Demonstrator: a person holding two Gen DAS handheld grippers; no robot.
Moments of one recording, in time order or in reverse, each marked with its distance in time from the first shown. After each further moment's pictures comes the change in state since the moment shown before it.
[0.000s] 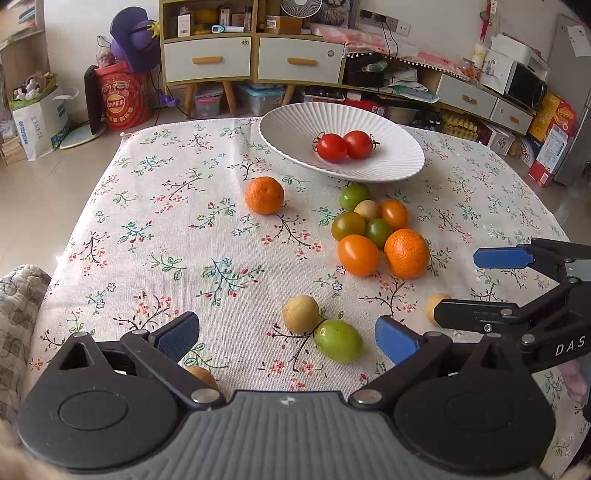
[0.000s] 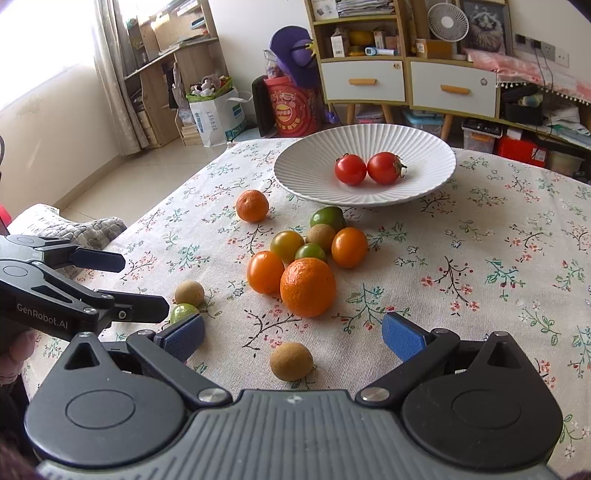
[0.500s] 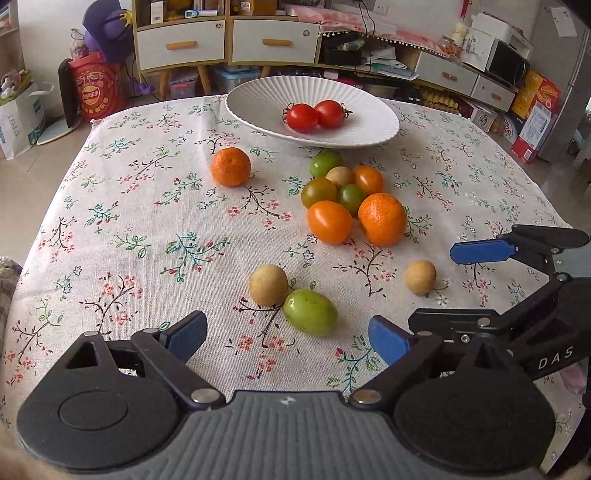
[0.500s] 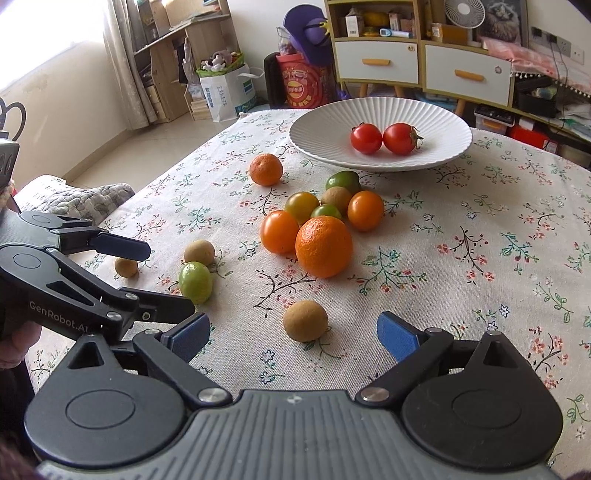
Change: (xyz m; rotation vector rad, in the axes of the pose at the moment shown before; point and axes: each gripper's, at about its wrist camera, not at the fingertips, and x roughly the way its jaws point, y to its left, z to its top) left arm 0.005 -0.010 -0.011 0.044 0.049 -0.058; right arm 0.004 0.007 -0.012 -0.020 0.079 0.012
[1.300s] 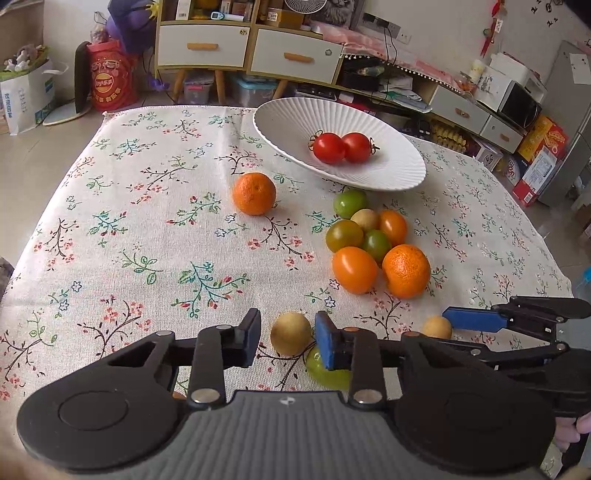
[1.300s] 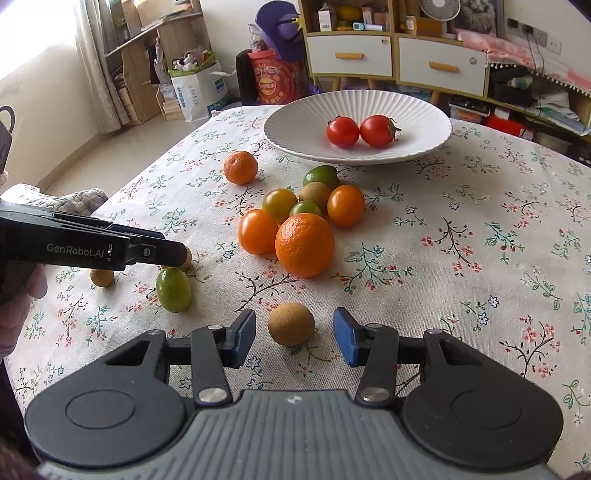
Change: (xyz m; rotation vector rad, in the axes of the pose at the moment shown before) left arm 0.011 0.028 0.020 -0.118 -0.044 -0.040; right arm 0.006 0.003 0.003 0.037 0.003 -0.086
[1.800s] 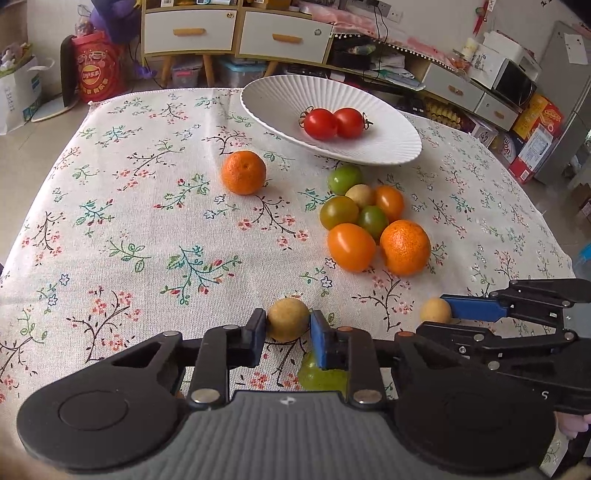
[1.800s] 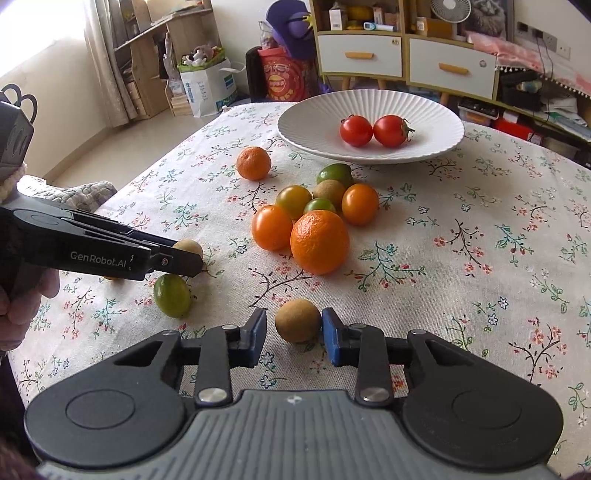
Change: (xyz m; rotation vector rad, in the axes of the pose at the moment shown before) left arm 0.007 -0.003 -0.003 0.045 0.057 -0.012; right arm 0.001 0.007 -0.001 -0.028 0.007 0.012
